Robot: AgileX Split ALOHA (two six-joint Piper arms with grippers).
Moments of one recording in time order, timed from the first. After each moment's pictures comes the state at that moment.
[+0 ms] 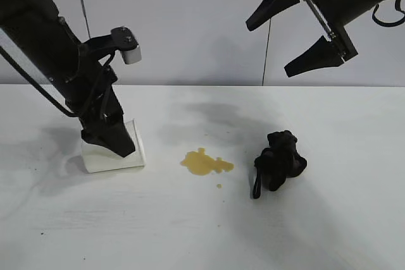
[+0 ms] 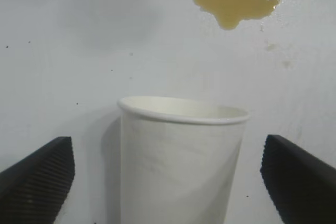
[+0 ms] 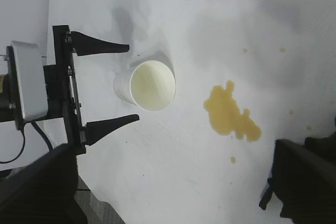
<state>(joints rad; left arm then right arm) -0.32 2.04 -1.32 -0.54 0.64 1.36 -0.01 1.98 -1.55 0.91 1.14 -0.52</state>
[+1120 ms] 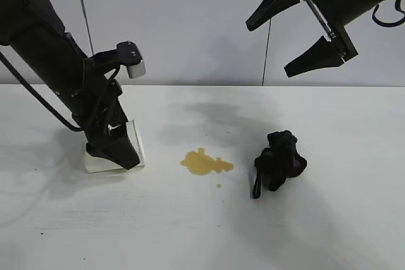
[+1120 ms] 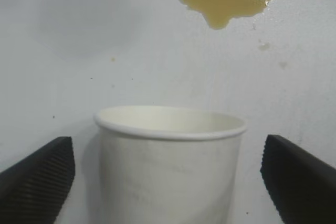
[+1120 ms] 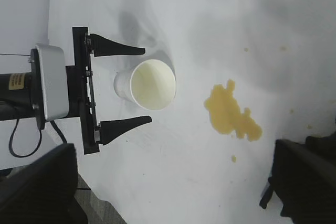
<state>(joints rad) -0.32 2.10 -1.32 -0.61 0.62 1.44 -0.01 1.98 -1.55 0.91 1.15 -0.52</state>
